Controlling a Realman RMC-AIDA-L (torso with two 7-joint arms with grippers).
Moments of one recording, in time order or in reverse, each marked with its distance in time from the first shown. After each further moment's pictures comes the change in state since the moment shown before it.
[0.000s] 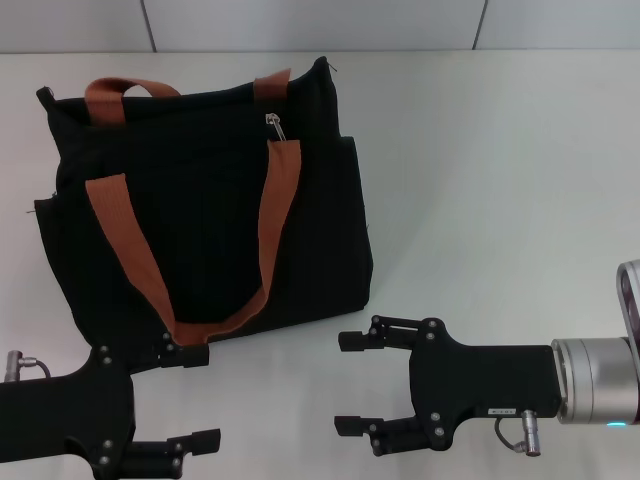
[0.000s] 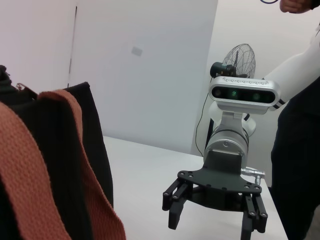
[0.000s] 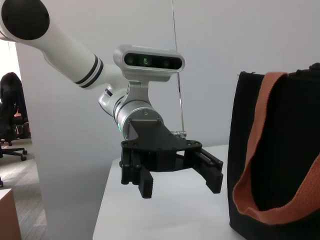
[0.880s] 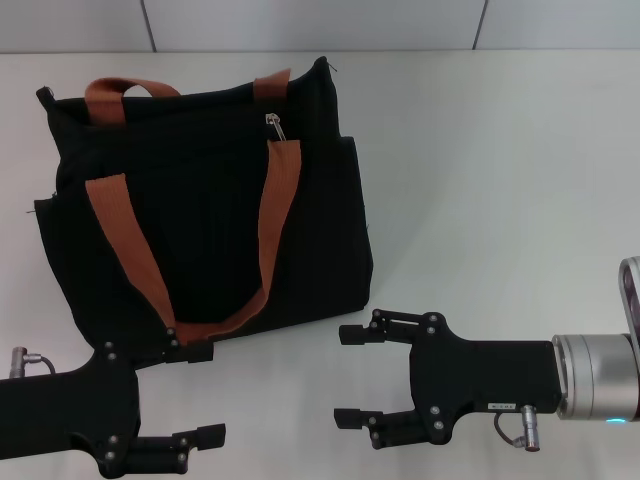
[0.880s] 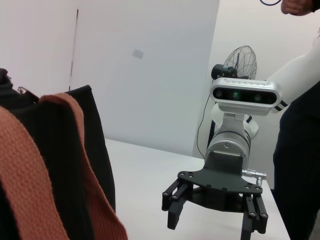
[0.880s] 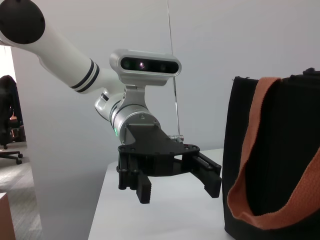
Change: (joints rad) left arm -0.005 -0.008 -0.007 0.000 0.000 -0.005 0.003; right arm 0.000 0.000 0.004 0.000 0.011 0.000 -0.001
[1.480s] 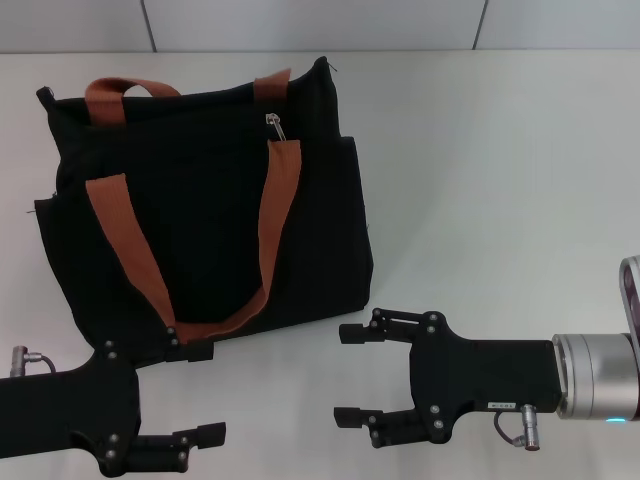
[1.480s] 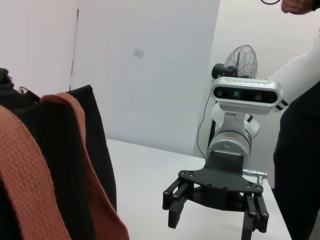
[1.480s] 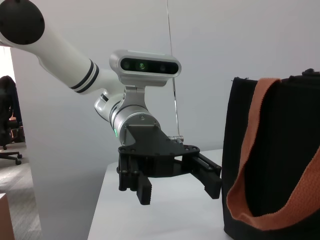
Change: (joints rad) left arm -0.002 0.000 0.000 0.000 0.000 -0.003 -0.001; right arm 0.000 0.000 0.000 0.000 0.003 0.000 0.000
